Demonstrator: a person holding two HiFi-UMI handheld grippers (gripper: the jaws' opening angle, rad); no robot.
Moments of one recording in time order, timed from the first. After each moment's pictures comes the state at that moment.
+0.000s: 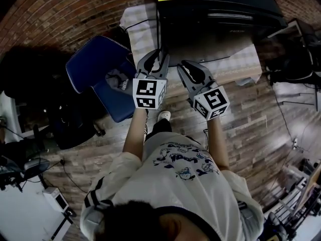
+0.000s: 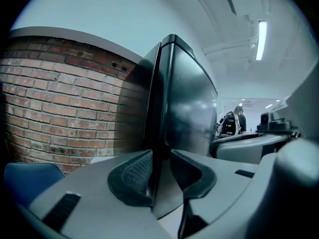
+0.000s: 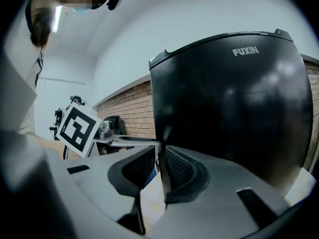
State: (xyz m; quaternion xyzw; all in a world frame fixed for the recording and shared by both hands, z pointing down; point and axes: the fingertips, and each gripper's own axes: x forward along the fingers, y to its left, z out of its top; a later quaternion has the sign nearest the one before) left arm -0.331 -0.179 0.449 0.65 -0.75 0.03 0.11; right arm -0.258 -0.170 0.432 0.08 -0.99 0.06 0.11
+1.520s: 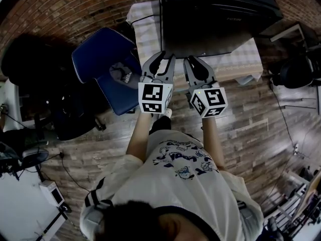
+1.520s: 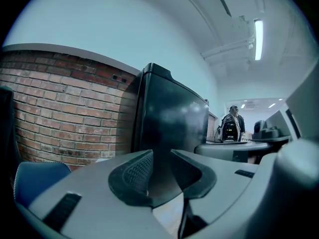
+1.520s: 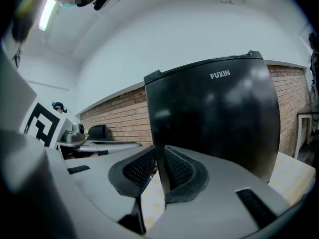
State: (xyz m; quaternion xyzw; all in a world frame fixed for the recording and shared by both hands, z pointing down) left arm -0.281 -0.131 0.420 0.63 -0.77 0.01 0.10; right arm -0.220 -0.158 0.416 0.18 -0.98 0.09 0.07
